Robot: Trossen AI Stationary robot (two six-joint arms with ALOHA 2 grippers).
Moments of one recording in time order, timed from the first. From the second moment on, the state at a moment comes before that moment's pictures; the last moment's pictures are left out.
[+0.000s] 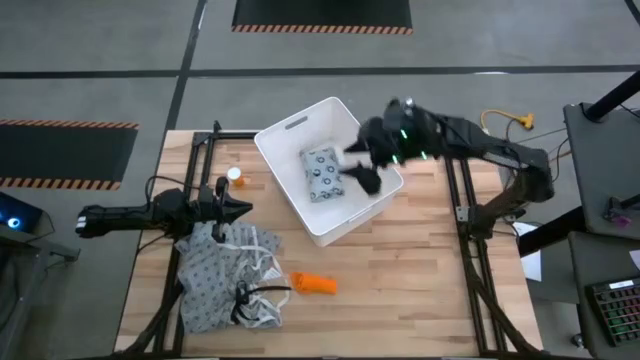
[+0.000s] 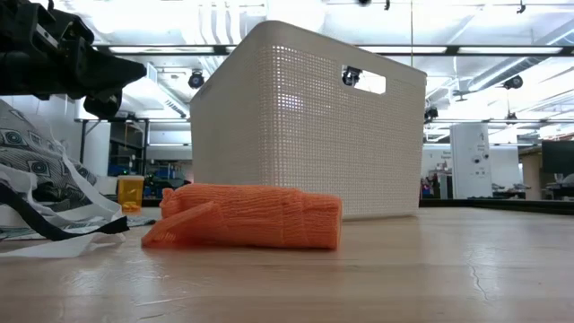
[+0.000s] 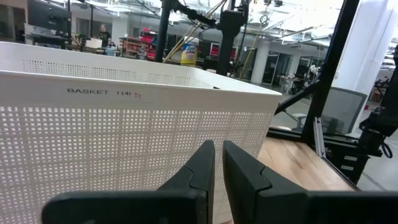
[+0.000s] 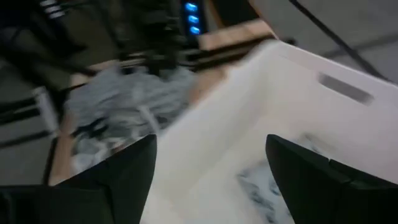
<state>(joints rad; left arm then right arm) 0.03 0.05 0.01 0.09 -0.06 -0.16 -0.14 1.50 1.78 -0.84 -0.03 0.20</state>
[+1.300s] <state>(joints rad) 0.03 0.11 0.01 0.08 -0.06 -0.16 0.39 2.06 1.53 -0.47 0.10 0.40</state>
